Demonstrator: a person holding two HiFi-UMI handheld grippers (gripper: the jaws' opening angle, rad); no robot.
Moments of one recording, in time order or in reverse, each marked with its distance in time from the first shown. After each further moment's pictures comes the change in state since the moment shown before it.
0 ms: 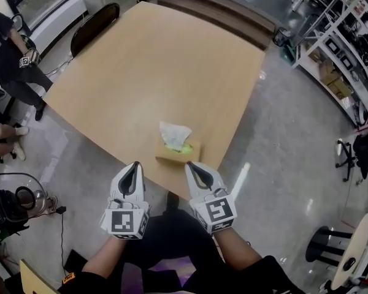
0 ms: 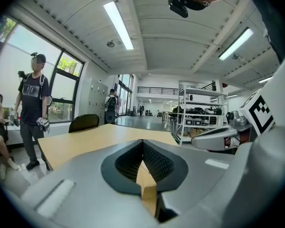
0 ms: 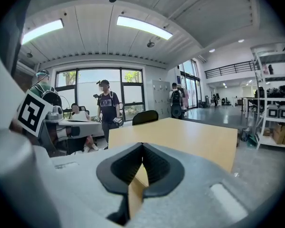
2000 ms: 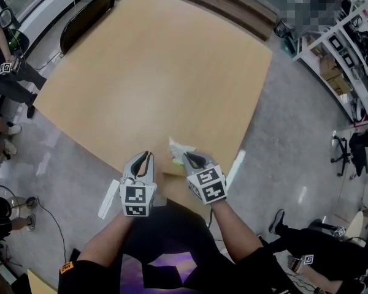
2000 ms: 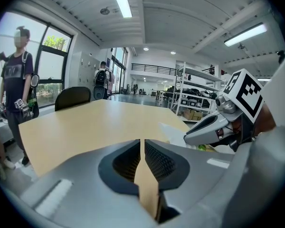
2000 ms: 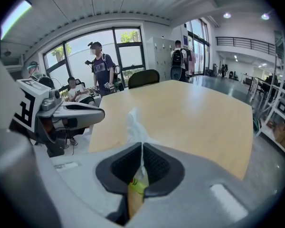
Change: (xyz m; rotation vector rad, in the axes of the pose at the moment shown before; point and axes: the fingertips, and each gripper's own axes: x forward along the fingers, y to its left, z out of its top) left arm 0.105 0.052 -0.104 0.018 0.294 -0.090; right arm 0.126 -0.032 -0.092 0.016 0.483 0.050
